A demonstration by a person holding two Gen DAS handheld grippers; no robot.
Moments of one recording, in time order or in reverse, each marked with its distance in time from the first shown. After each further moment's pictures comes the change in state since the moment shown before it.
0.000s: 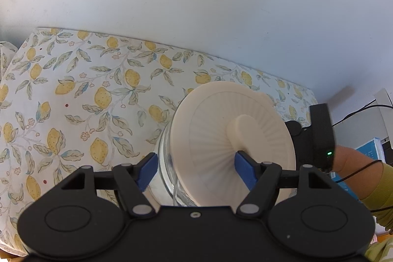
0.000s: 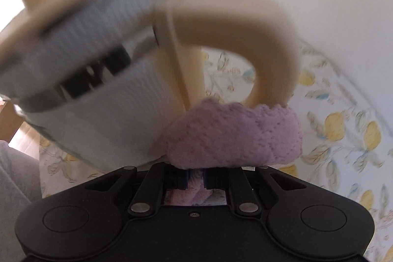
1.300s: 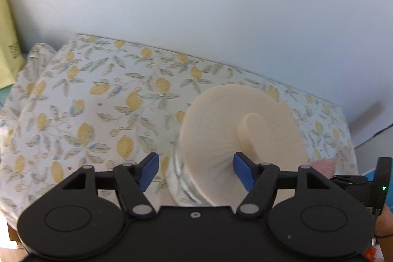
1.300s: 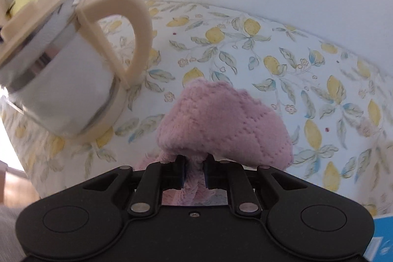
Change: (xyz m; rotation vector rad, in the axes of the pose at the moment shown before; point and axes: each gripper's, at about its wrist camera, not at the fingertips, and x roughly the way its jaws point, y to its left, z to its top) left arm -0.020 -0.024 -0.021 -0.065 -0.090 0.206; right arm -0.082 0.010 -0.088 0.566 -0.014 -0.304
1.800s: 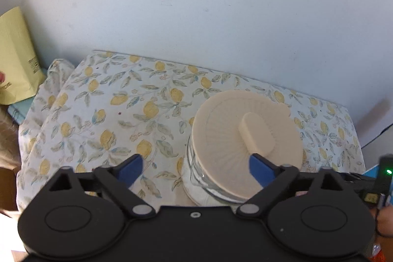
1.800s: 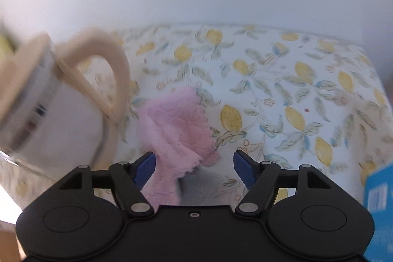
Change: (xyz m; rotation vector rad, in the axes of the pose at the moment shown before) left arm -0.046 -0.007 -0.016 0.034 -0.062 0.046; right arm -0.031 0.025 -0.002 0.264 -0.100 -0.121
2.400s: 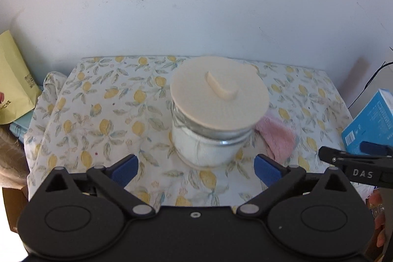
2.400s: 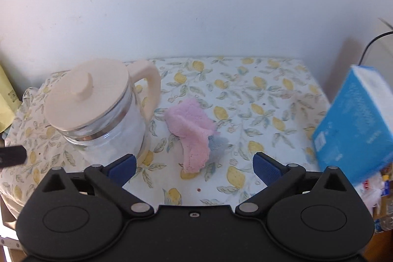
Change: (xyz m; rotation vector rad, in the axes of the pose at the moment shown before) left arm -0.054 -0.019 -0.069 0.175 -0.004 0.000; right arm -0.145 0.097 -0.054 0.084 -0.128 -0.200
